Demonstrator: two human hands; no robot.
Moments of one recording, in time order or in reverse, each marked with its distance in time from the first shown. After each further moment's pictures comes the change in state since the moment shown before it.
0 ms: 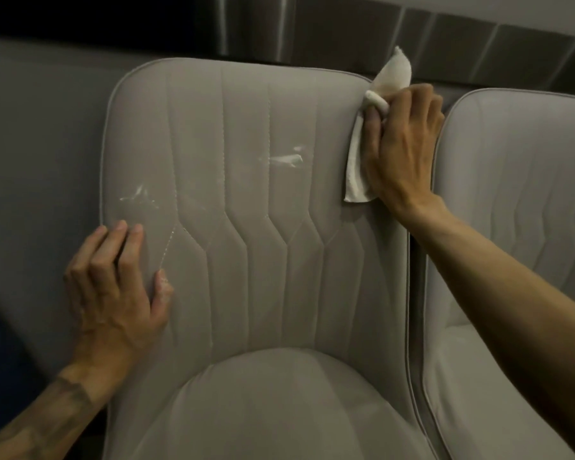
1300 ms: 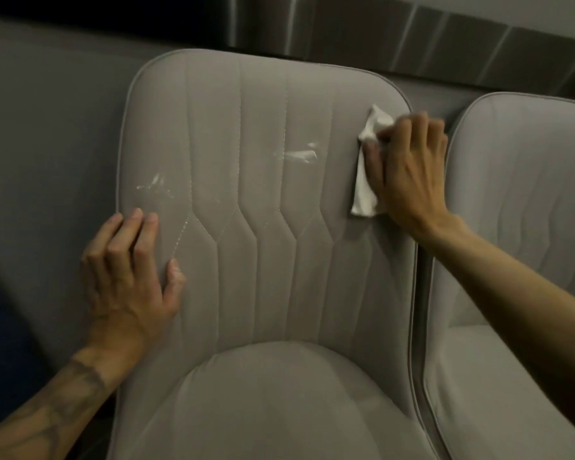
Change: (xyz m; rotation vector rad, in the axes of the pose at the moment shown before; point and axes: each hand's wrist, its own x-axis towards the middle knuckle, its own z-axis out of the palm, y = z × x) left_hand 0.001 0.004 0.002 -0.010 -0.002 -0.002; right_hand -0.031 0.009 -0.009 -0.071 -0.162 -0.158
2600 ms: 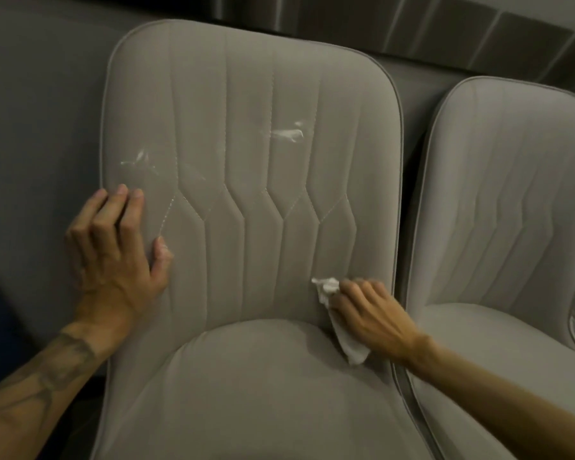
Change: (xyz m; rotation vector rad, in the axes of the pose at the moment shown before) left_hand -0.006 0.010 0.005 -0.025 0.008 -0.001; right_hand -0.223 0.010 -0.019 -0.063 -0.378 -0.659
